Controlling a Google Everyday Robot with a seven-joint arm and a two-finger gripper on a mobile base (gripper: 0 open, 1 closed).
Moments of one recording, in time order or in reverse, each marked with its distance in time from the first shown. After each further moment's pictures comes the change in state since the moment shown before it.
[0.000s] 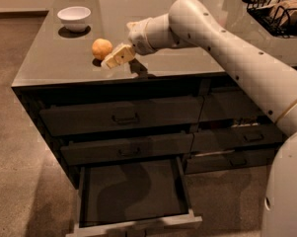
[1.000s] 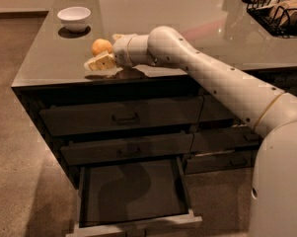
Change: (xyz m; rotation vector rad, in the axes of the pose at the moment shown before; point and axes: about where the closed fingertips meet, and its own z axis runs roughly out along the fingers) arm 0.005 0.007 0.067 0.071 -0.121 0.110
